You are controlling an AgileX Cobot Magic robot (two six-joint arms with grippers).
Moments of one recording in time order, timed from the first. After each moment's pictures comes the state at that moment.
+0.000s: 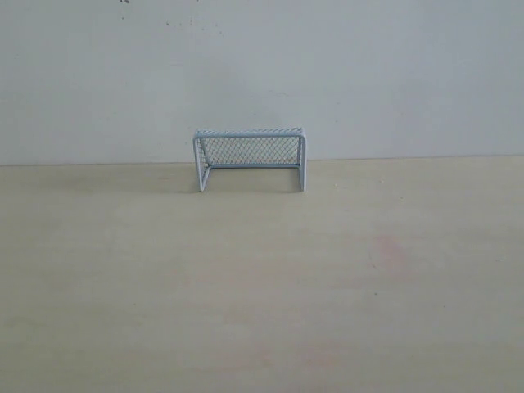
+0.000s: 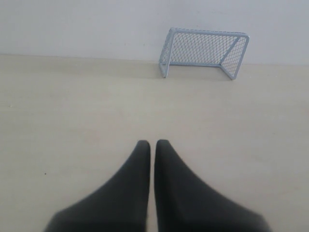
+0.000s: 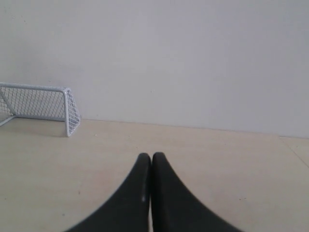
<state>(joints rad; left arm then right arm) -0.03 0.00 0.00 -0.16 0.31 0.04 0.01 0.02 0.00 0.60 0.08 -0.65</state>
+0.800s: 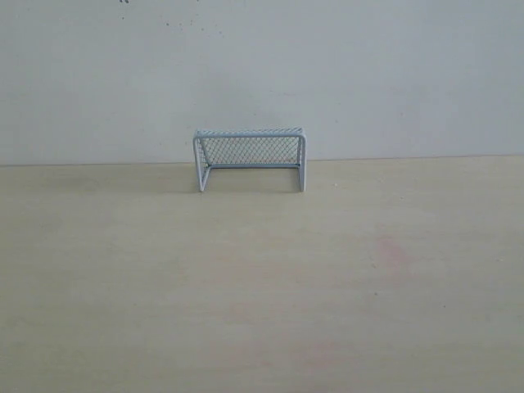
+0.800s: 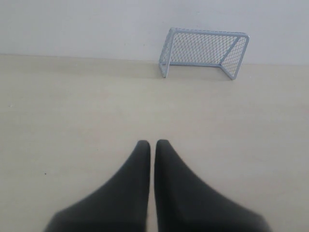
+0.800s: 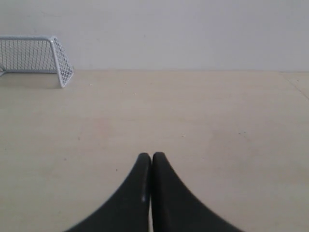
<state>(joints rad) -0.03 0.00 0.00 -0.16 0.31 0.04 0.01 0.01 0.00 0.03 0.28 -0.03</state>
